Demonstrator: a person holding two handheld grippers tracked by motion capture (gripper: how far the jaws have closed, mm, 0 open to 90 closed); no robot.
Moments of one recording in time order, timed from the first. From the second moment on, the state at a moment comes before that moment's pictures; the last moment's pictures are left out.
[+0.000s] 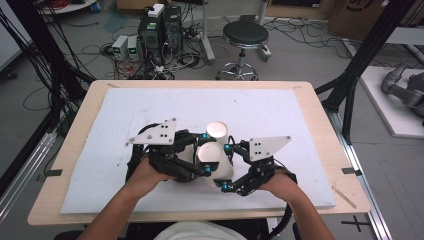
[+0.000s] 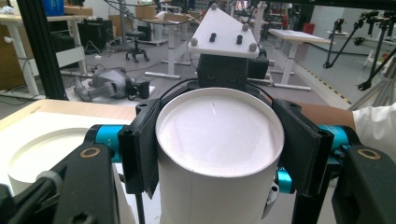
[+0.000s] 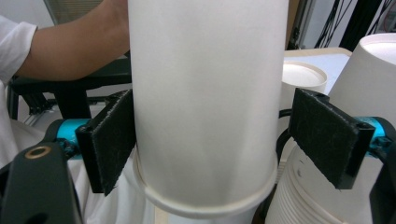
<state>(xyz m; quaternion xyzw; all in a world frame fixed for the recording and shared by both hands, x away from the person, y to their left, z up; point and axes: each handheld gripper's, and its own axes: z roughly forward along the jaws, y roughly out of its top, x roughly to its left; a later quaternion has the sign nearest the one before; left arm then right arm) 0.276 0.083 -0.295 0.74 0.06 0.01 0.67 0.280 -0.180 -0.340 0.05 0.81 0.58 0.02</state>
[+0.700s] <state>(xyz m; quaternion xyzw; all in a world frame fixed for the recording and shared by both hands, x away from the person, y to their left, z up) 0.278 0.082 -0.302 0.76 0.06 0.01 0.65 0.285 -0.182 -0.335 0.03 0.84 0.54 0.00</state>
